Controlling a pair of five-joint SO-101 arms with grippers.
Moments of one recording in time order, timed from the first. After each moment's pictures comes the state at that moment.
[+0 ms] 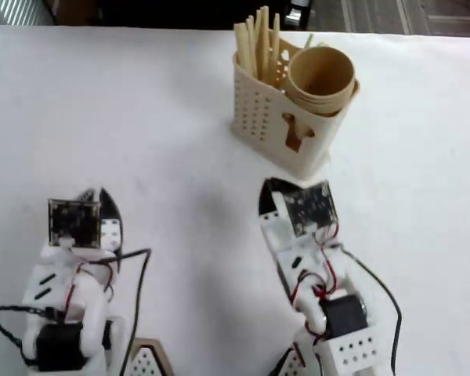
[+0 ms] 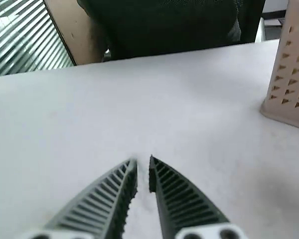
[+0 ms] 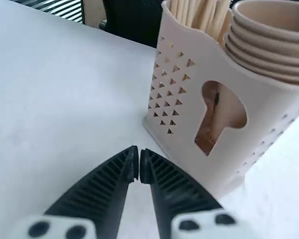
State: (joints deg) left arm -8.5 -103.8 75.7 62.1 -9.5; right arm -19.5 -90.7 84.3 33.7 9.0
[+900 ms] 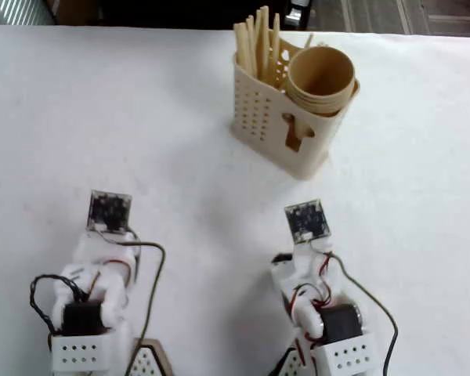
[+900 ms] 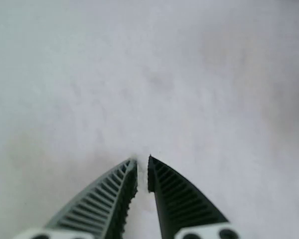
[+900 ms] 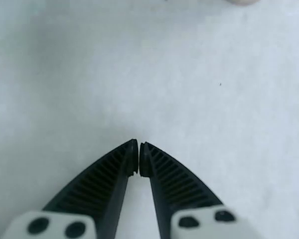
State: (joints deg) left arm -8.0 -102.9 97.2 61.5 -9.6; right arm -17.0 -101.9 96.4 68.8 2.5
